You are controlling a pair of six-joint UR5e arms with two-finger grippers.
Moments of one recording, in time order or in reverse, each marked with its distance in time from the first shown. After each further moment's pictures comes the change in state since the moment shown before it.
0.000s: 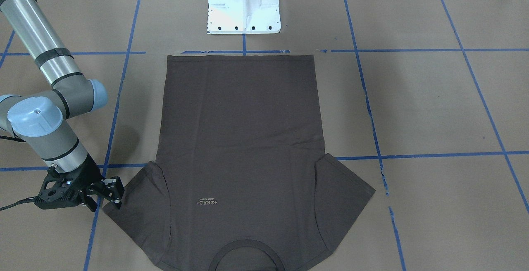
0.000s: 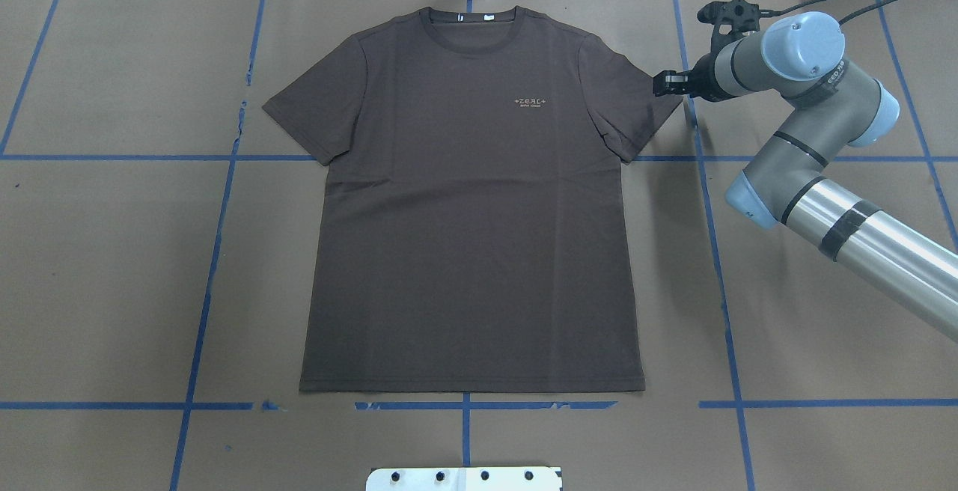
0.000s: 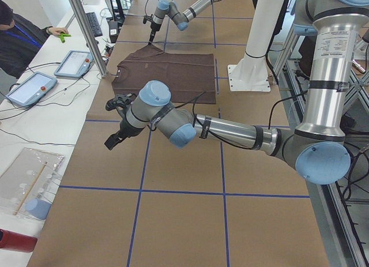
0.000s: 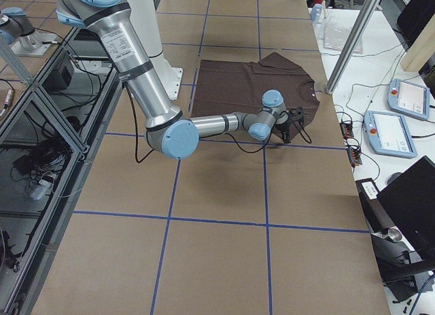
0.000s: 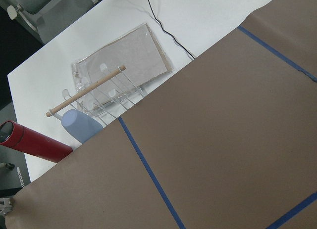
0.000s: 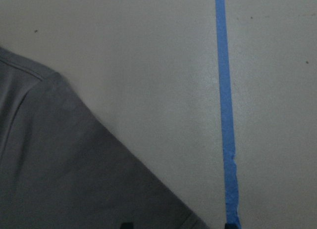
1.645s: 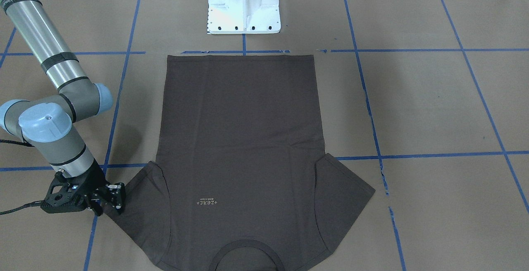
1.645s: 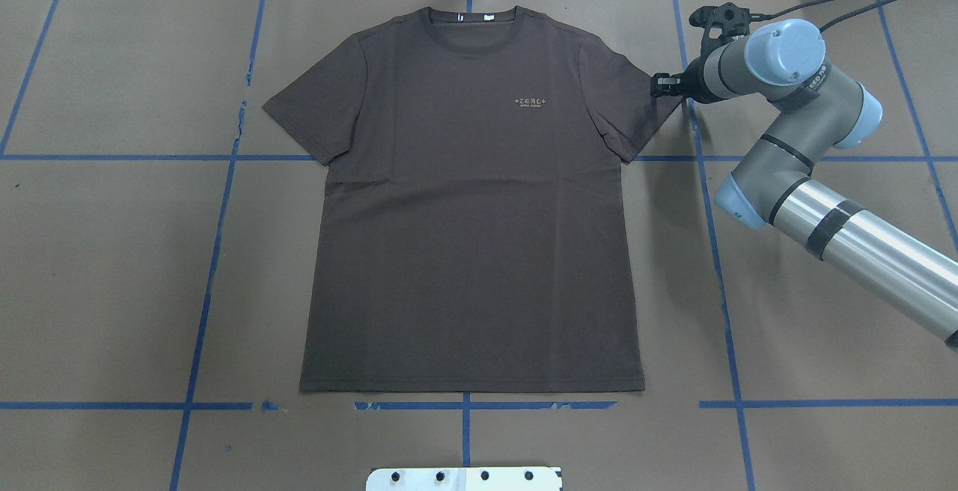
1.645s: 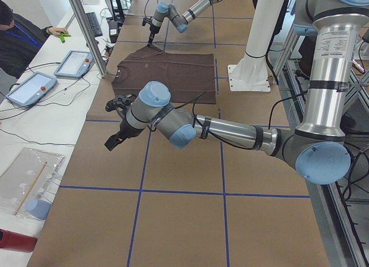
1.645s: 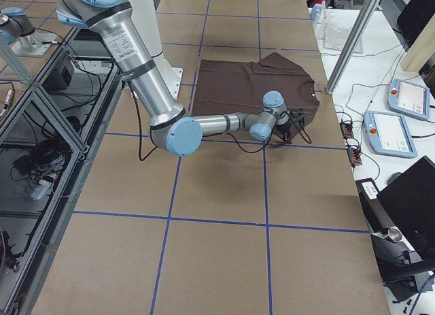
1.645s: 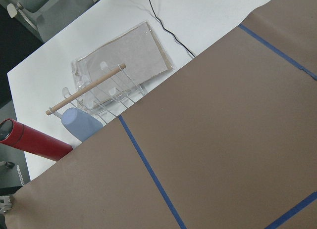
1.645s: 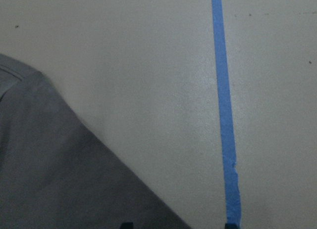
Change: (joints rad) left arm 0.000 0.000 0.004 0.001 0.000 0.000; right arm -0.012 0.026 -0.045 0.011 -0.027 0.024
